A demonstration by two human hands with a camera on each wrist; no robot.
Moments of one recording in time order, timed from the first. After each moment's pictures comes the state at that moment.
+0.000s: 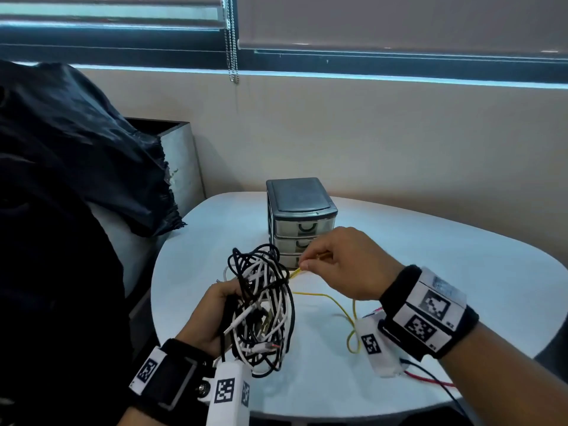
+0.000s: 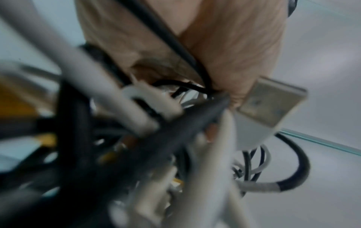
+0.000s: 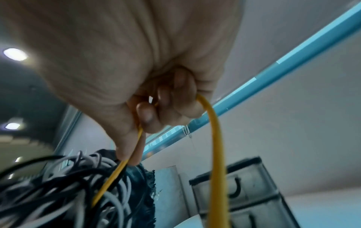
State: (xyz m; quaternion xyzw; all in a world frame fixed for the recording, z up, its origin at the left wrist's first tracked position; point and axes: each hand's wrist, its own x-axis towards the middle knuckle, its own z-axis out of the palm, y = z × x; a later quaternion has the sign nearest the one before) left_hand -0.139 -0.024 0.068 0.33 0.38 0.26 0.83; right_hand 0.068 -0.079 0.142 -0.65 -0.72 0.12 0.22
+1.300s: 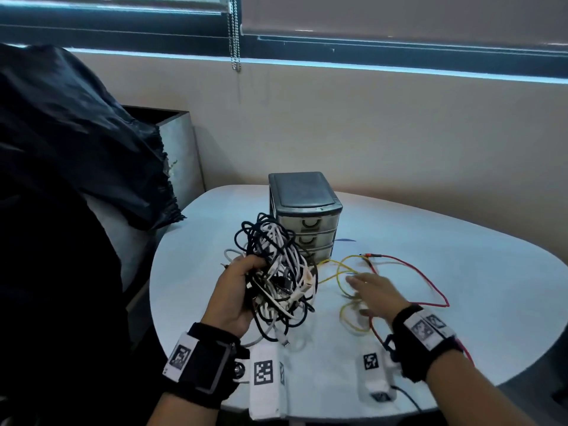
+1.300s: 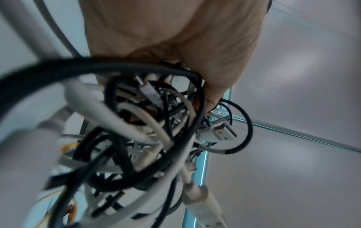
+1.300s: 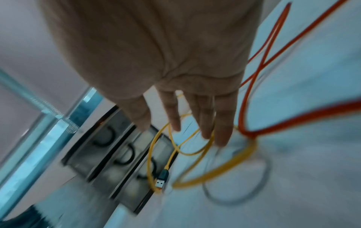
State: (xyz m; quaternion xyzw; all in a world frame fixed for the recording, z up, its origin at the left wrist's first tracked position) left_hand -0.111 0.001 0.054 0.27 0.35 0.42 0.79; right_hand 0.136 -0.063 0.009 -0.79 -0.32 0.36 0.38
